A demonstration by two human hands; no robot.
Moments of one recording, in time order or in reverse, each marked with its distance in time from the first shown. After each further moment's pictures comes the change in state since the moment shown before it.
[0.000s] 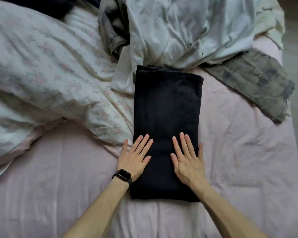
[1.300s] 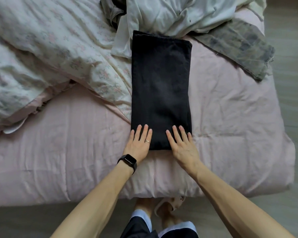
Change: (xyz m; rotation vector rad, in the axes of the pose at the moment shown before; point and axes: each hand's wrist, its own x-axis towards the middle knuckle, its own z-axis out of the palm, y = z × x) left_hand -0.116 0.071 0.015 0.092 -0.191 0.050; right_hand -0.131 -0.019 -0.016 -0.058 -0.279 -0.152
